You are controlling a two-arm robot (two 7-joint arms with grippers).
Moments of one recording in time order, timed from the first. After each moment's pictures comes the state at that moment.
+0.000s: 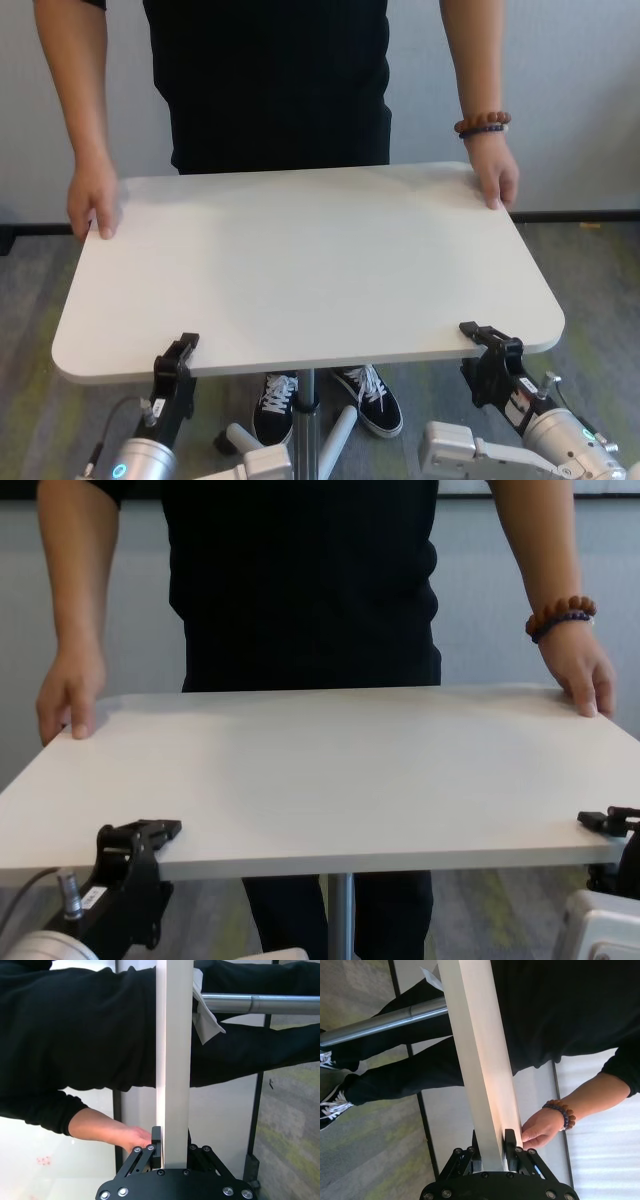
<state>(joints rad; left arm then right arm) -0.05 0.31 0.52 -1.37 1.17 0.21 0.30 0.04 0.45 -0.42 -1.44 -0.92 0.00 -0.11</state>
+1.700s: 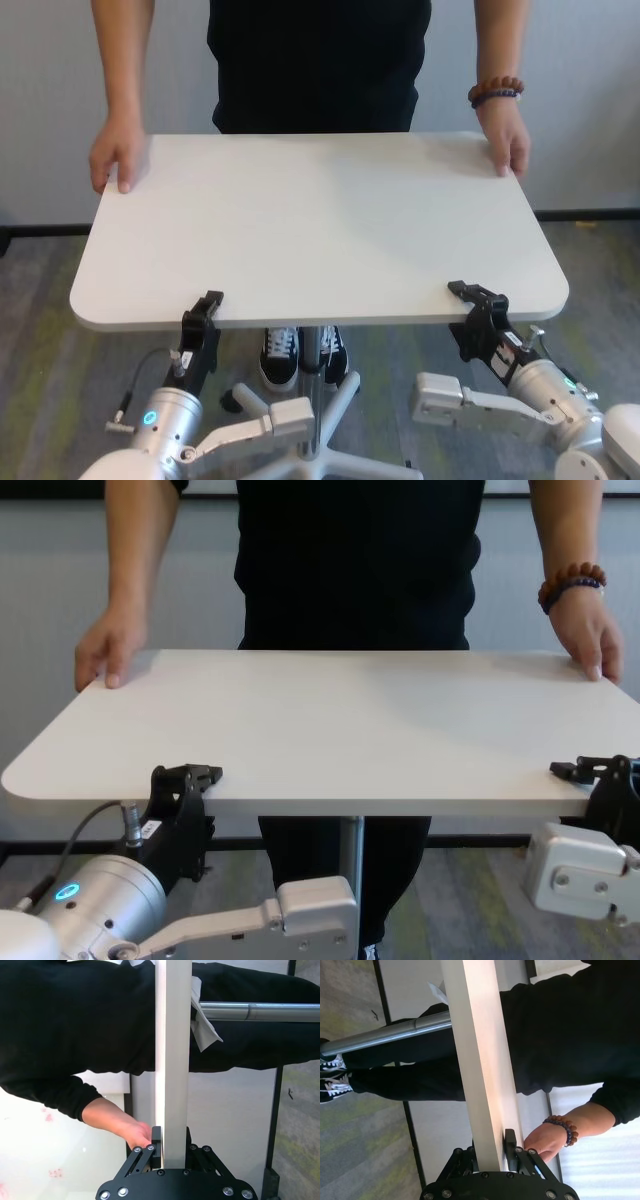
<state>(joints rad) -0.20 0.25 0.56 -1.25 1.19 0.22 0.30 0.22 0.41 -0.47 -1.27 -0.91 -0.06 -0.13</state>
